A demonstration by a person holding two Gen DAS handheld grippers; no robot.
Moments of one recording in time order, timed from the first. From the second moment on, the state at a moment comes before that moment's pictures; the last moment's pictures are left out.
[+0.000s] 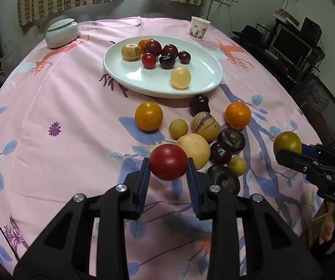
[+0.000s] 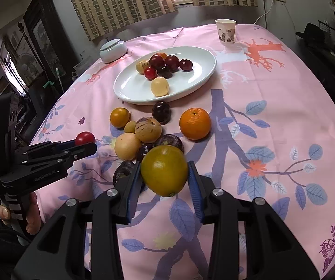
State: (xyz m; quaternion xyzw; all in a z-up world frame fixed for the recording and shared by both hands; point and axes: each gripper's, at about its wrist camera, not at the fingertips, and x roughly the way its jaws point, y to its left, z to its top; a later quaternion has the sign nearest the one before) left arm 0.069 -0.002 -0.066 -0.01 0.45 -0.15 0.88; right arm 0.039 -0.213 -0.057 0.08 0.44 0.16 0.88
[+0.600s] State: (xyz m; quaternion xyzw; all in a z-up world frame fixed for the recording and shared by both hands) left arm 0.087 0.002 -0.029 0.01 0.43 -0.16 0.89; right arm 0.064 -0.188 -0.046 0.05 0.44 0.19 0.88
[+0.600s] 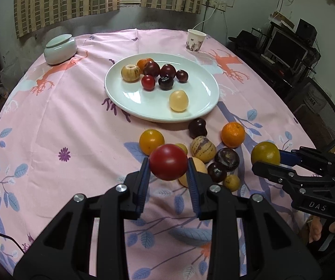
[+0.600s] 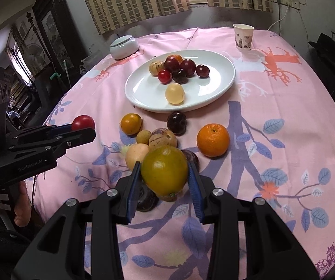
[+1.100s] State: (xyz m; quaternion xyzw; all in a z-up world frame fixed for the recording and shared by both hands) left arm 0.248 0.008 -0.036 0.00 0.47 -0.11 0.88; right arm 0.224 -0.157 -0.039 0.01 0.45 0.17 0.88
